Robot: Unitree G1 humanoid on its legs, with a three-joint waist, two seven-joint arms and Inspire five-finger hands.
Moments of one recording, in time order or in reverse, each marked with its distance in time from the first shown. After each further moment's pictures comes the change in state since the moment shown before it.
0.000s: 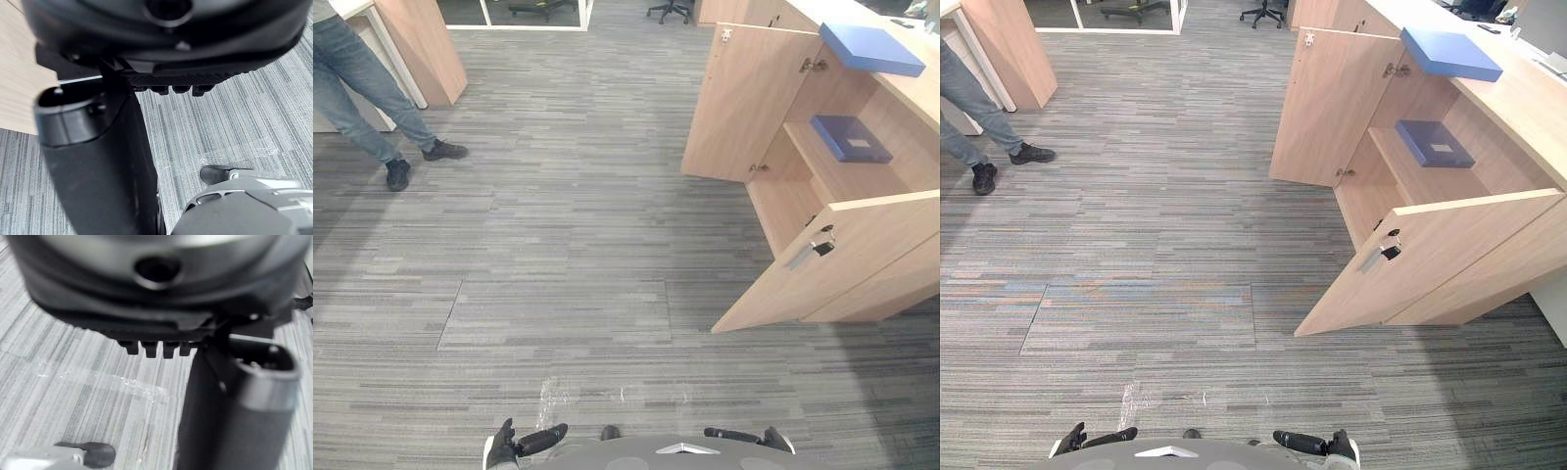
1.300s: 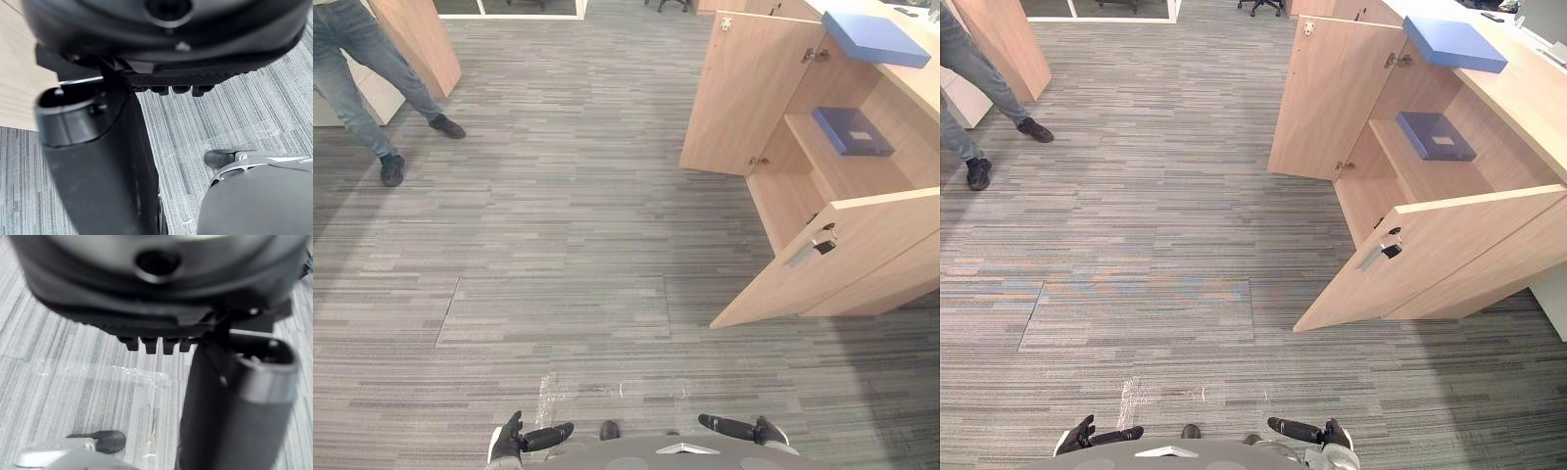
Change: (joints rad) left arm -0.025 0.018 -0.023 0.018 0.070 0.005 -0.051; right arm -0.043 0.002 -0.037 0.010 0.037 0.011 0.082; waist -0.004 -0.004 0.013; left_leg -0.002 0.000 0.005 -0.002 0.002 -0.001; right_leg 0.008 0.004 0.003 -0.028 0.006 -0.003
